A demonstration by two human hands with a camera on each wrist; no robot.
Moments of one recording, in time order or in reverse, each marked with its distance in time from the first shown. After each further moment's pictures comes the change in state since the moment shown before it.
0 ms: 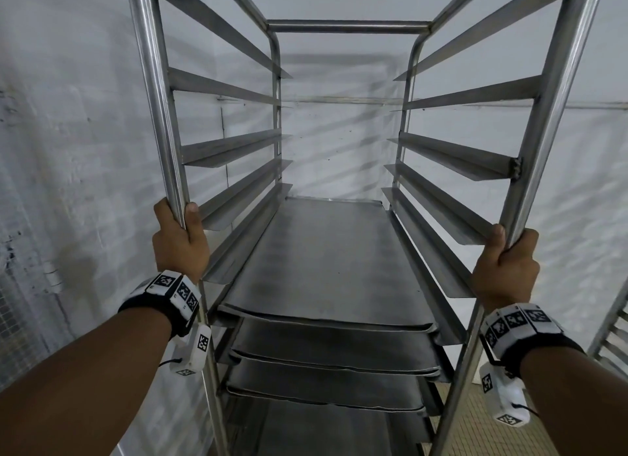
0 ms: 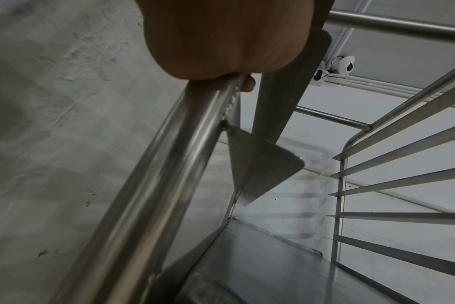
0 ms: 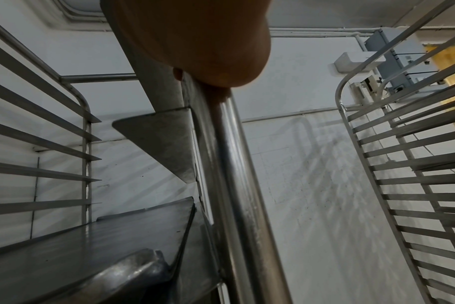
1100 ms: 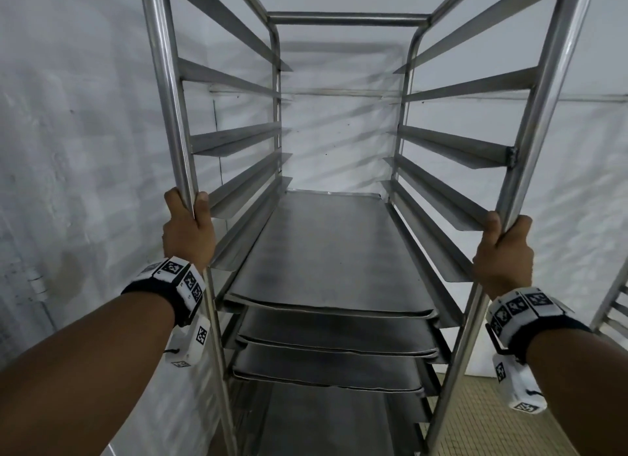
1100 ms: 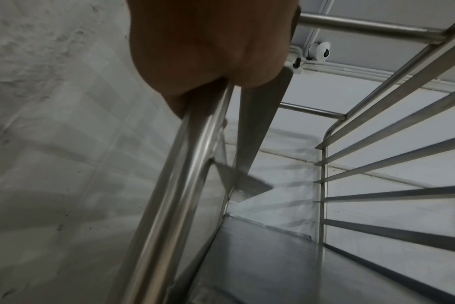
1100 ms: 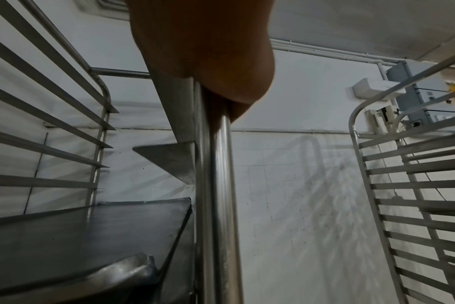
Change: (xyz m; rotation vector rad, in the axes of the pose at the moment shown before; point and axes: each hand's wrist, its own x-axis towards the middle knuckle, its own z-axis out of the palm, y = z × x) left_hand 0.025 -0.004 0.028 0.104 -0.185 -0.151; right_hand 0.013 -0.002 0.030 -0.132 -0.146 0.113
